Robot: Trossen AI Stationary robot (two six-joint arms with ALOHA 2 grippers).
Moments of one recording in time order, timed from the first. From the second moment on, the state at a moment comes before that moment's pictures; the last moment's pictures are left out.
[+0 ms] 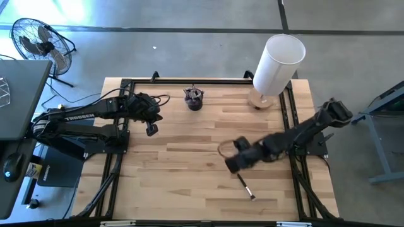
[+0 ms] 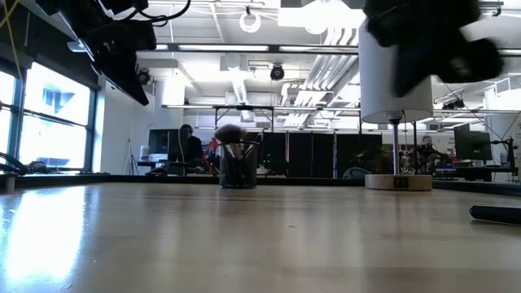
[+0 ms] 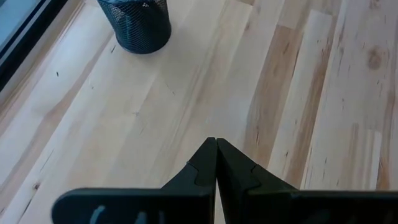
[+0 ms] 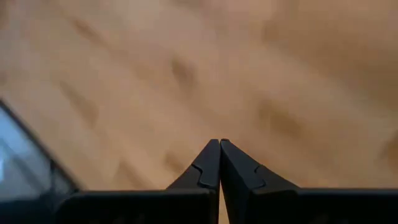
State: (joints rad) left arm 0.28 0.87 0.74 -0.72 -0.03 -0.08; right arm 0.41 1.48 1.05 -0.64 0.19 1.45
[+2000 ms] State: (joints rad) left arm 0.28 0.87 0.74 -0.71 -0.04 0.03; right arm 0.62 1.97 1.41 -0.95 -0.16 1.60
